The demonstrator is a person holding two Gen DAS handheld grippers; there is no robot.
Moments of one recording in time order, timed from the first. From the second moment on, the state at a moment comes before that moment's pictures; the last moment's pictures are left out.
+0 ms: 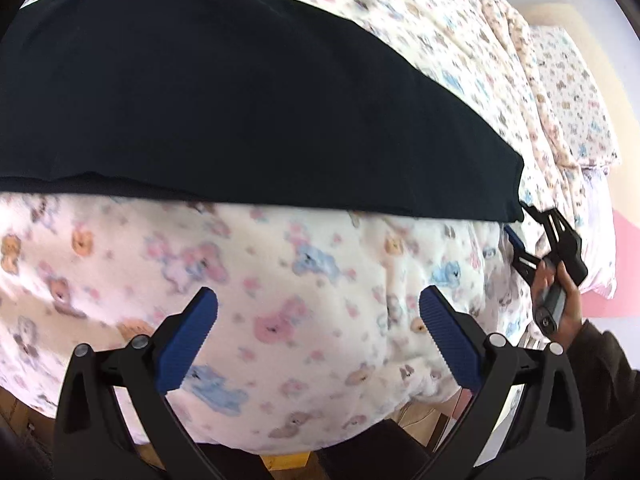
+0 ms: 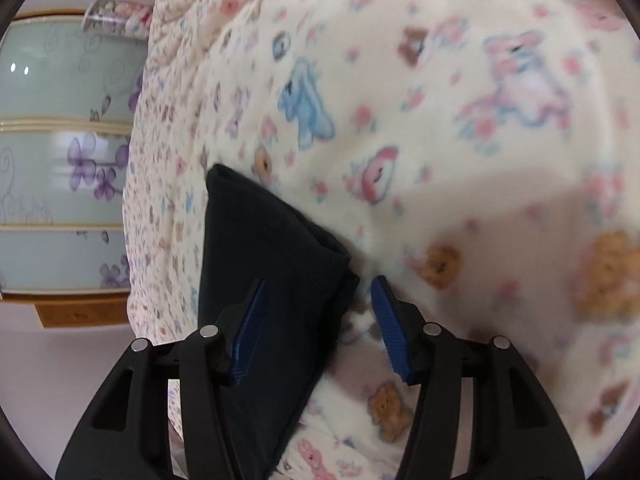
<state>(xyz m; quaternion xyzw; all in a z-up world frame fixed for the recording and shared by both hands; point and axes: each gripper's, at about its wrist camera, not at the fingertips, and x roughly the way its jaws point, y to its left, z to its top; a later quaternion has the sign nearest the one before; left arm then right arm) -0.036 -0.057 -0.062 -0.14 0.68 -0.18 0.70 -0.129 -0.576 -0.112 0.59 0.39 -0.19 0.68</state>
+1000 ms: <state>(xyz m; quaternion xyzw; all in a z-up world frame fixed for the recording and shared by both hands) -0.055 0.050 -0.046 -0.22 0.66 -0.10 0.71 0.000 -0.389 0.018 0.41 0.37 0.12 0.83</state>
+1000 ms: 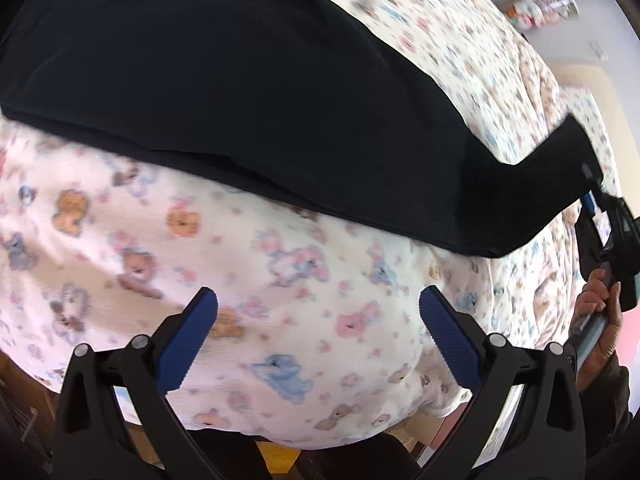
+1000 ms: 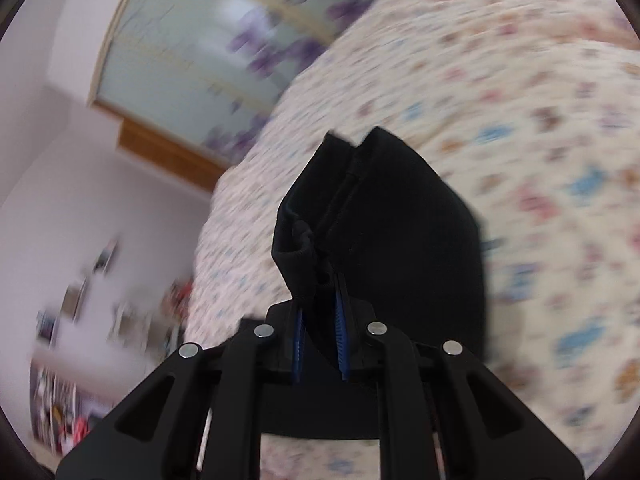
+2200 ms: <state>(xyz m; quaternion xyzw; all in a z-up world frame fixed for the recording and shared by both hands) -0.092 0.199 -0.067 -0.33 0.63 -0.01 0.70 0.021 -0.073 -0.049 0.09 0.57 0.28 0.76</state>
